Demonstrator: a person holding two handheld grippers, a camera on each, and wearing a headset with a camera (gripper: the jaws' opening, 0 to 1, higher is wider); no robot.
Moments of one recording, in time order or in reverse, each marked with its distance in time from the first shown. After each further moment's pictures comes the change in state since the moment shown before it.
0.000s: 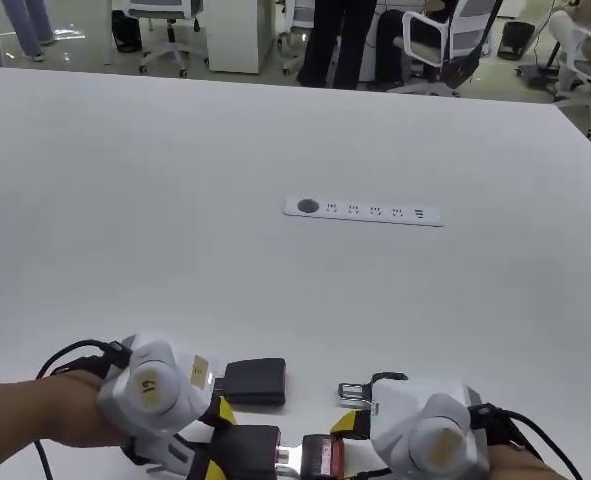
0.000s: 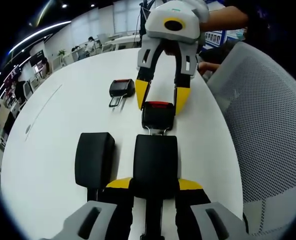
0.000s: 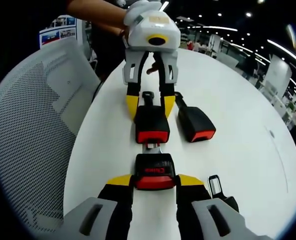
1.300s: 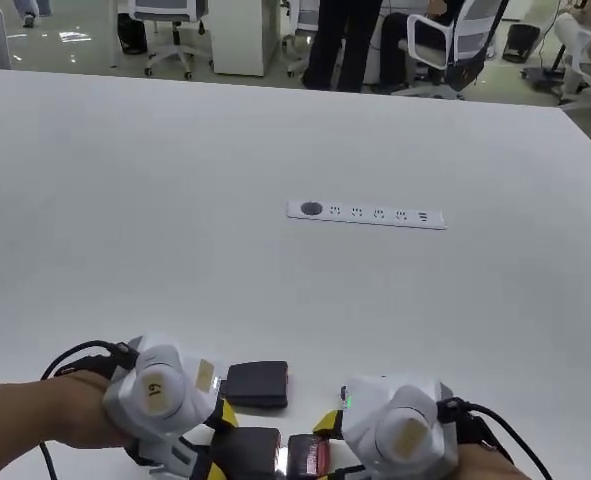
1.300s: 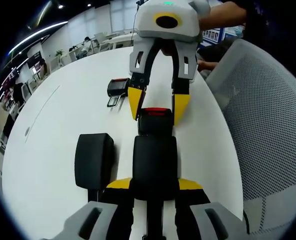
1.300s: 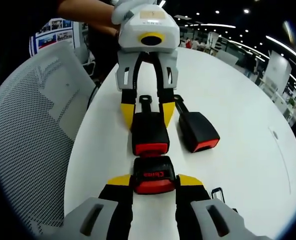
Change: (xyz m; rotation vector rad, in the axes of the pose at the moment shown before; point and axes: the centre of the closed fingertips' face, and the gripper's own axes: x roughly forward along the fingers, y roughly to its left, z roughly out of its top) left arm -0.001 0.000 0.001 0.021 0.023 -0.005; right arm 0.016 -0.006 0.014 0.036 0.013 0.011
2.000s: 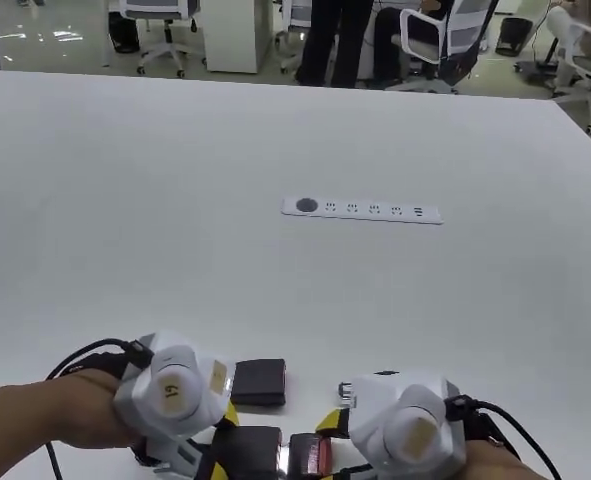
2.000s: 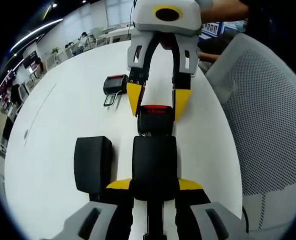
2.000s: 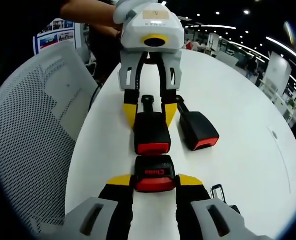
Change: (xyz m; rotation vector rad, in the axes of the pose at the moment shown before) left arm 0.001 0.001 -0.001 0.032 0.059 -0.007; right arm -0.005 0.005 -0.006 -0.009 -0.030 0.001
